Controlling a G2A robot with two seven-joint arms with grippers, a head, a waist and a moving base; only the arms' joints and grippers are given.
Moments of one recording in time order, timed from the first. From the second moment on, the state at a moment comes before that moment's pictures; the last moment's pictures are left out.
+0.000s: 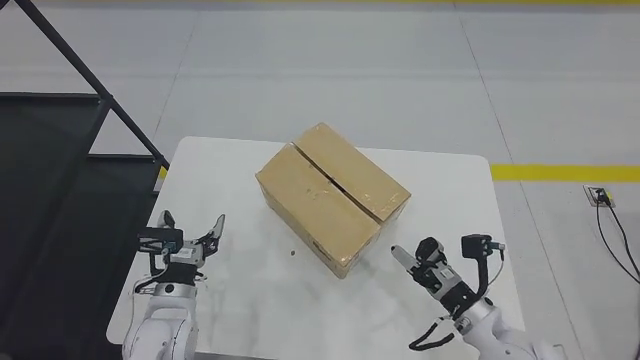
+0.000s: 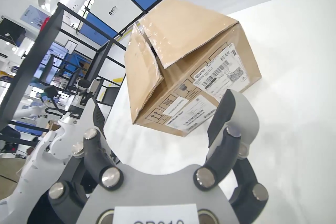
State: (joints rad) left arm 1.41 -1.23 -1.49 -1.66 1.36 0.11 0.20; right arm -1.52 -1.23 1.46 -1.94 -0.57 -0.19 0.32
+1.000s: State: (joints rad) left arm 1.44 -1.25 -1.46 -1.71 1.43 0.18 0.21; right arm -1.22 -1.25 1.34 -1.61 0.12 -0.29 0.66
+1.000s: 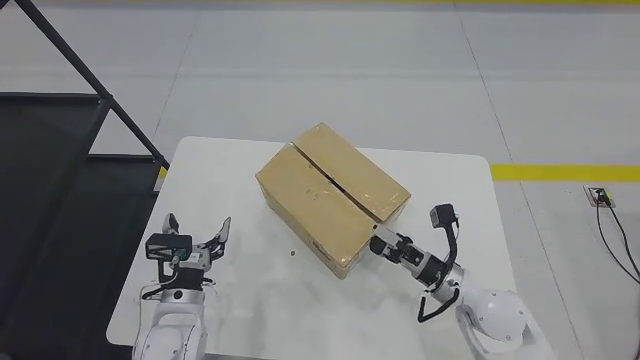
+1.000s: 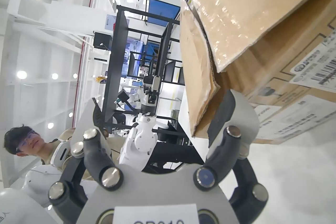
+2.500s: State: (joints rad) left arm 1.37 -1.28 -1.53 -1.61 1.25 0.24 0.33; right arm -1.17 -1.23 1.31 -1.53 0.14 -0.37 0.71
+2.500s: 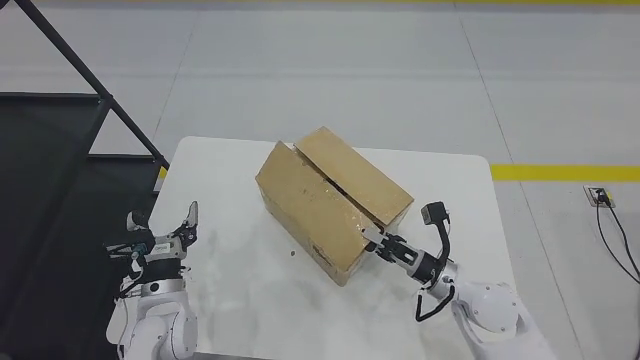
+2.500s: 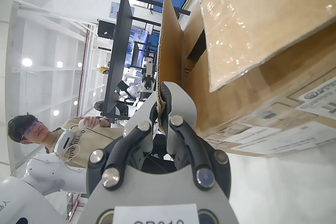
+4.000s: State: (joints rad) left arm 1.01 -1.31 -1.32 -1.15 1.43 0.04 0.20; right arm -1.22 -1.16 1.43 -1.46 0.27 -0.70 0.99
